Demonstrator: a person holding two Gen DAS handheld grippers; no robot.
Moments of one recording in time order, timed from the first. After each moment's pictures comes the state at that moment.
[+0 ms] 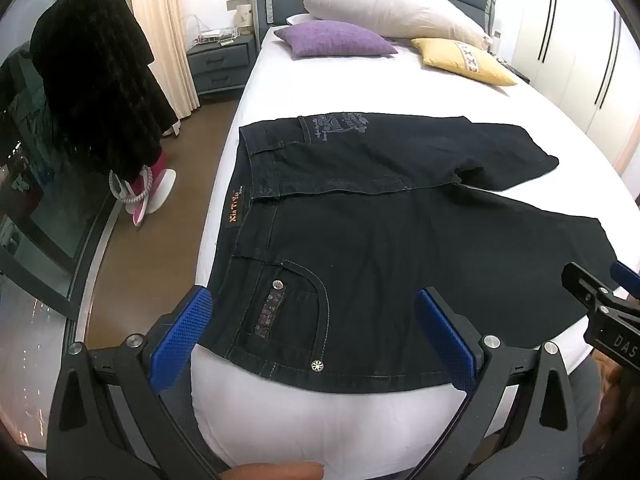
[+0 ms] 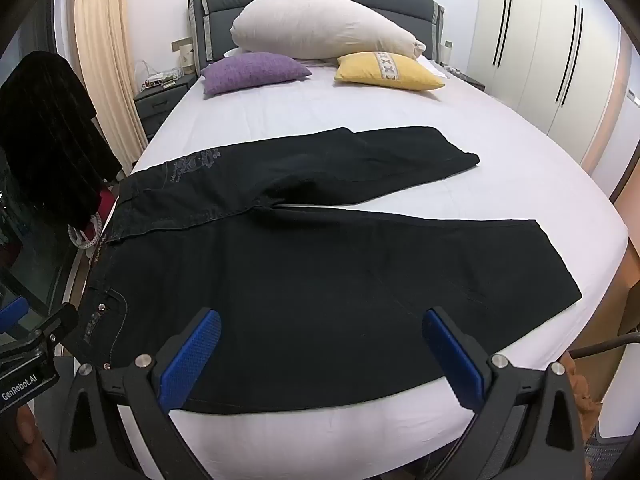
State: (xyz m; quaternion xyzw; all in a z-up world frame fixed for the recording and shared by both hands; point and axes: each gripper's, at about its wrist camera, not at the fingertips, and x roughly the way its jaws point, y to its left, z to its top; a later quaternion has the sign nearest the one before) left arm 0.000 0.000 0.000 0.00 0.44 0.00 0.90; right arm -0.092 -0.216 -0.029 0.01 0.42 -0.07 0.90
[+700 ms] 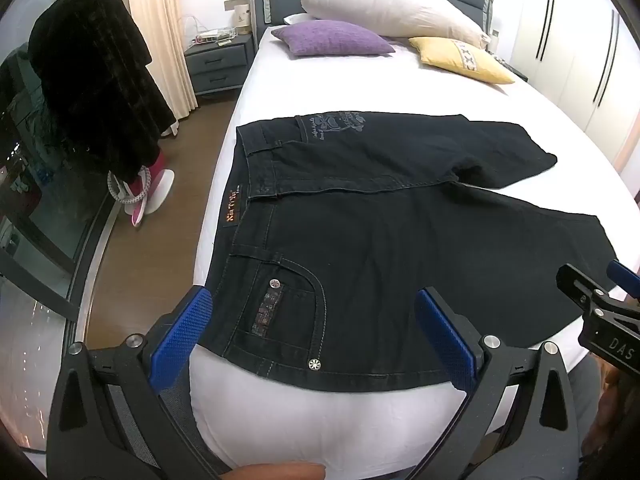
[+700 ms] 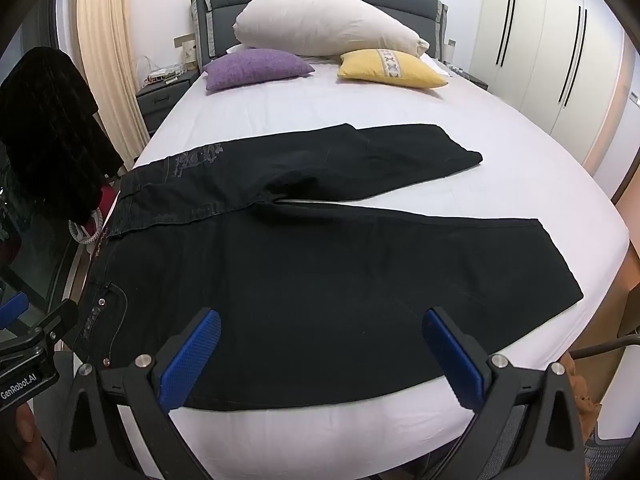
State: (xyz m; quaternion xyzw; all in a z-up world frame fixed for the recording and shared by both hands) left arm -0.001 0.004 -0.002 0.00 0.44 -0.01 0.90; right arm -0.092 -0.215 -0.032 0.01 0.43 -0.07 0.90
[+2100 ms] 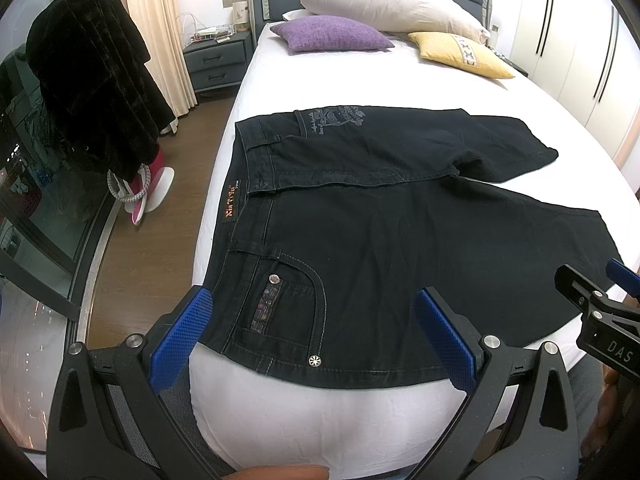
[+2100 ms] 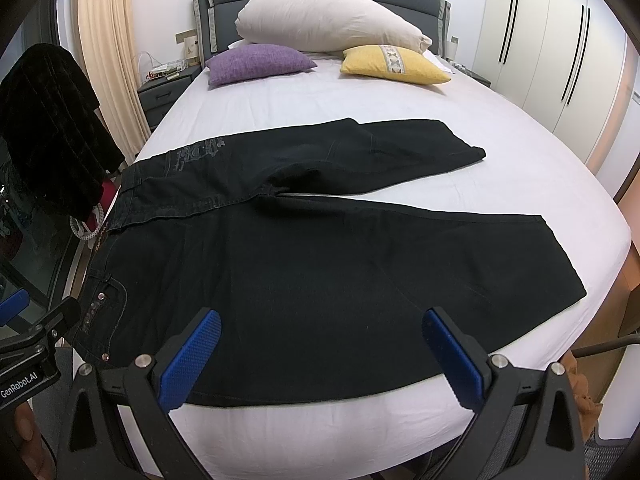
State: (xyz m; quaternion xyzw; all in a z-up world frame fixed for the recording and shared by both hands) left arm -0.001 -0.004 -0.006 0.01 0.45 -0.01 0.89; right arm -0.092 -0.213 -0.034 0.01 0.43 -0.07 0.90
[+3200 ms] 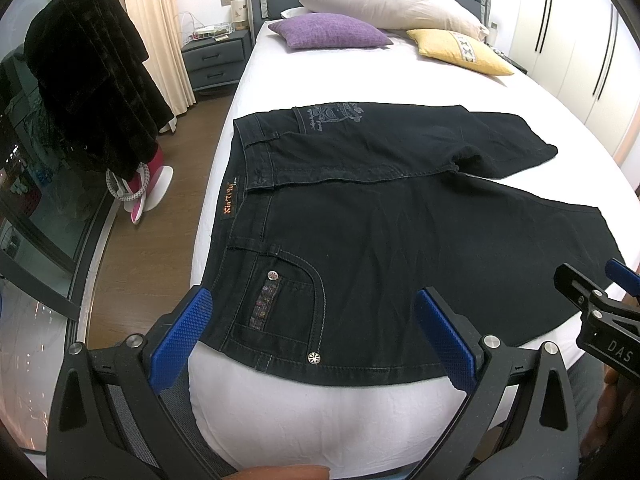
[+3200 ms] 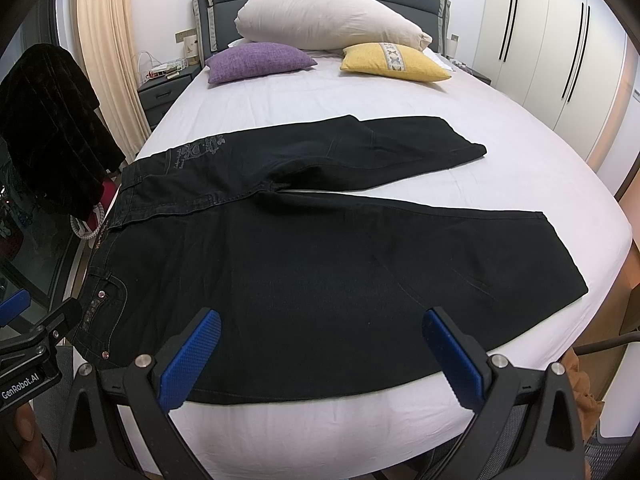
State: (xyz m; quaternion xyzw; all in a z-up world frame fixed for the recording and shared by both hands) left arm 0.000 -0.005 -0.008 0.01 0.45 -0.01 0.89; right arm -0.092 -0.210 -0.040 0.01 0.44 -0.07 0.90
